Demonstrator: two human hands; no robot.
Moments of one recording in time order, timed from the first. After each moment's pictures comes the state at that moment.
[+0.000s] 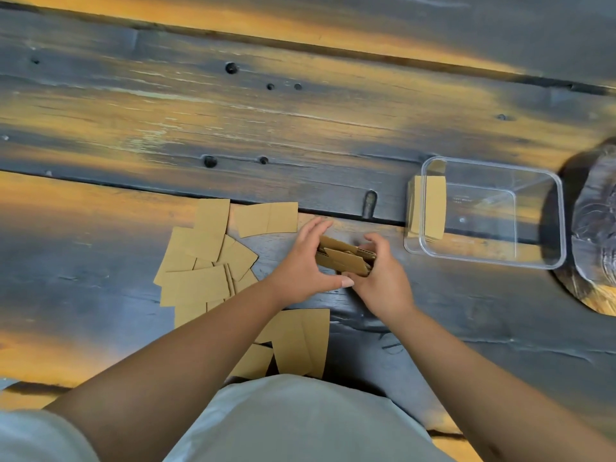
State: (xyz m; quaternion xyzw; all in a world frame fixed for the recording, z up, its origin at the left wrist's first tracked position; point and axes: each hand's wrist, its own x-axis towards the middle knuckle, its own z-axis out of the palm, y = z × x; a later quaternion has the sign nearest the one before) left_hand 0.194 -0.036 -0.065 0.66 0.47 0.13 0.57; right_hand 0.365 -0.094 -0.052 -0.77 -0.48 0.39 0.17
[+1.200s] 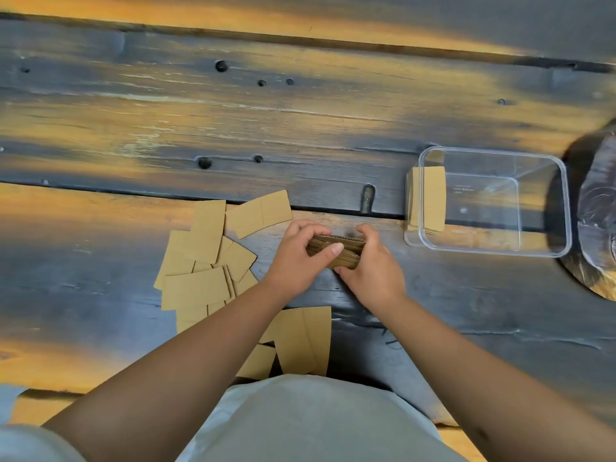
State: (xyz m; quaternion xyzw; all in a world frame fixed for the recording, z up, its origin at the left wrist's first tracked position) left_hand 0.199 -0.032 -0.052 0.60 0.54 0.20 0.55; right_hand 0.356 -0.086 -0.065 -0.78 -0.54 0.31 0.13
